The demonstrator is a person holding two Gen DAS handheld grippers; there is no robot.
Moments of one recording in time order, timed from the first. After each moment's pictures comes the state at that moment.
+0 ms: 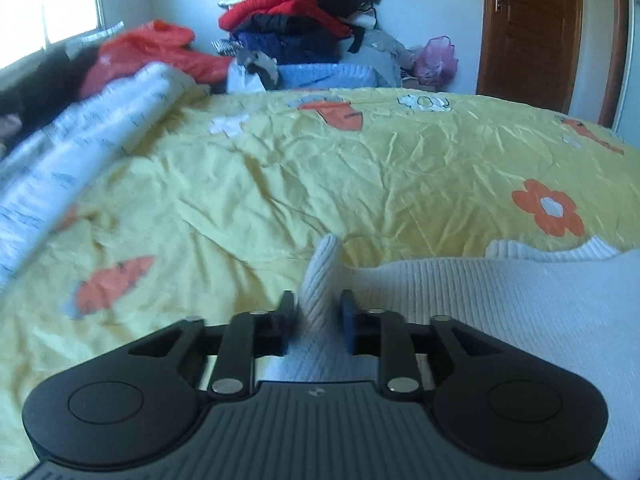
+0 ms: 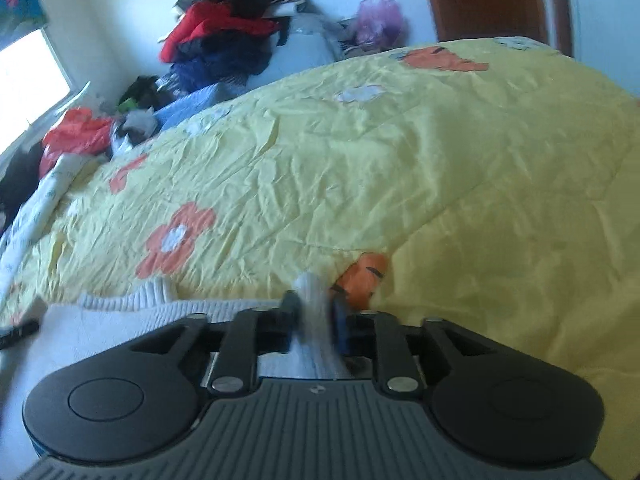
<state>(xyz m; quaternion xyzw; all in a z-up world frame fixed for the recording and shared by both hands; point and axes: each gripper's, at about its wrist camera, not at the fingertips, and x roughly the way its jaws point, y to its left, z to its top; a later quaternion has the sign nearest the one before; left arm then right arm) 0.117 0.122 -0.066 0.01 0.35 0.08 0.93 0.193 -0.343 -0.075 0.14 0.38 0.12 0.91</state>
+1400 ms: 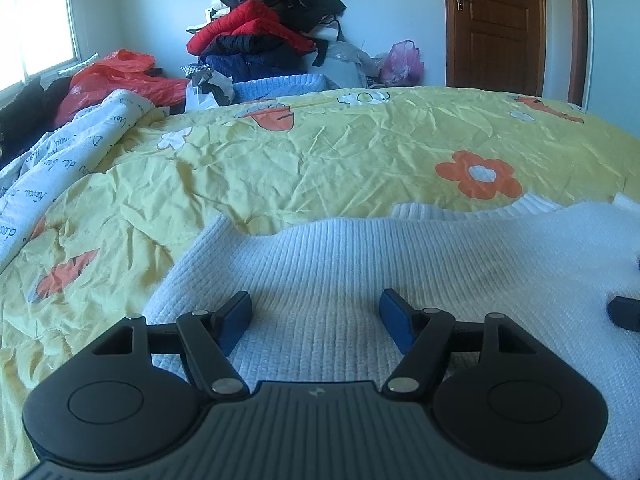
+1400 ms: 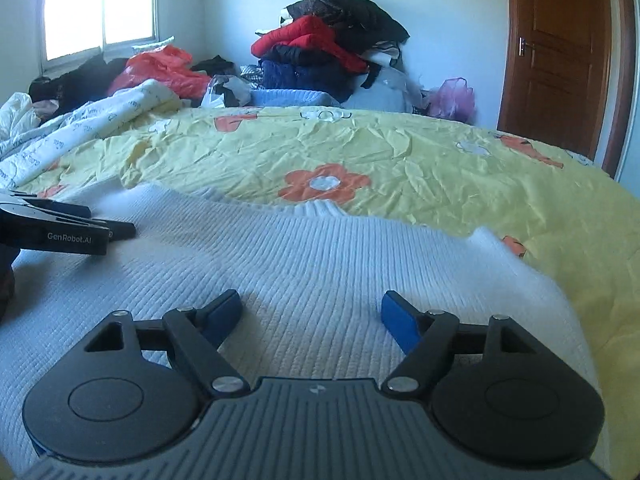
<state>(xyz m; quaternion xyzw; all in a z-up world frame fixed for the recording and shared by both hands) 0.101 0.052 -0.091 0.04 0.33 0.05 0.94 0.081 -0.204 -0.091 -0.05 0.30 0.18 0.94</state>
